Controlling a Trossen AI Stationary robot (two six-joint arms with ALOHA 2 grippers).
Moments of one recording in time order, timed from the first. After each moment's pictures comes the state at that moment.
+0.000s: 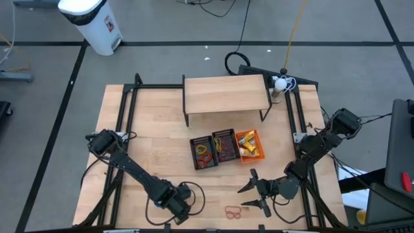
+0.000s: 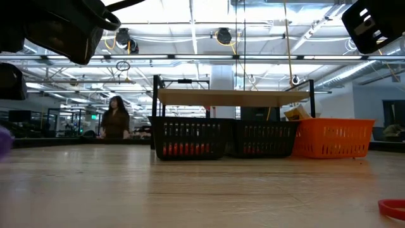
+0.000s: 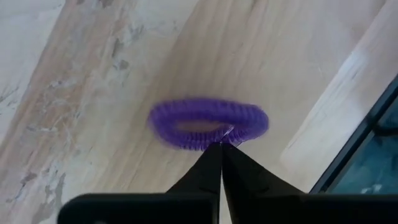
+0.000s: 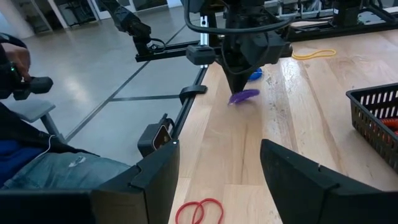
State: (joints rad) left arm -0.67 1.96 1.29 -0.61 0.08 -1.23; right arm 0.82 1.51 0.57 0.68 0.50 0.40
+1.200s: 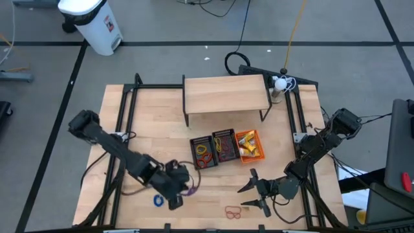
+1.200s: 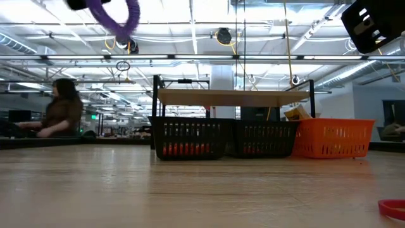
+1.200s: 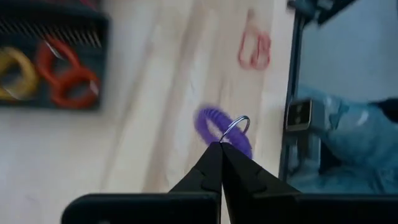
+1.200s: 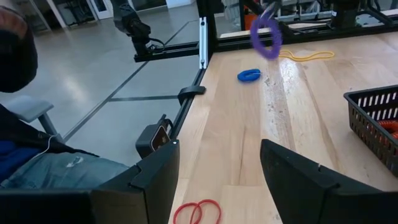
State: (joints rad) left arm -0.58 1.59 1.30 -0.63 -0.19 -0.80; right arm 0.82 1.51 0.57 0.68 0.50 0.39
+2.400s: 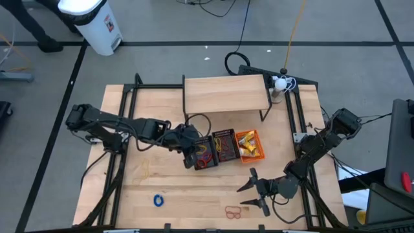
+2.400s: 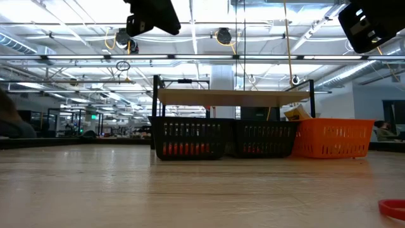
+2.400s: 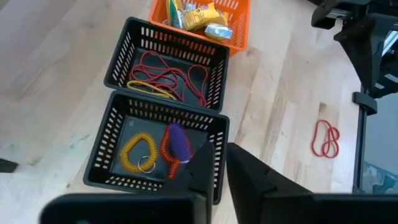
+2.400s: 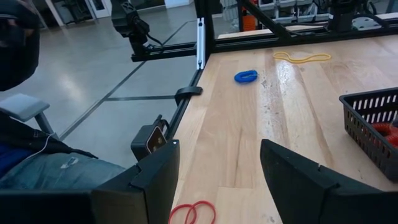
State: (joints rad) left arm -0.18 1.50 1.30 -0.63 -0.12 -0.58; right arm 0.82 1.51 0.57 0.68 0.50 0.37
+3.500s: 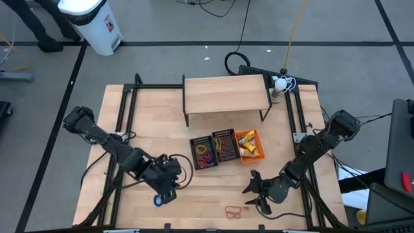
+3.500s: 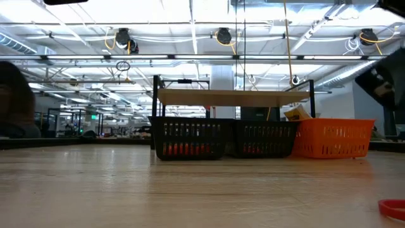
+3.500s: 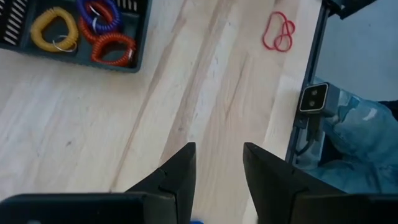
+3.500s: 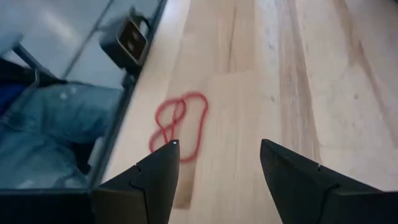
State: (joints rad) left arm -0.59 1.50 1.30 -0.81 -0.17 -0.93; right arm 0.79 1.55 0.57 0.36 0.31 0.66
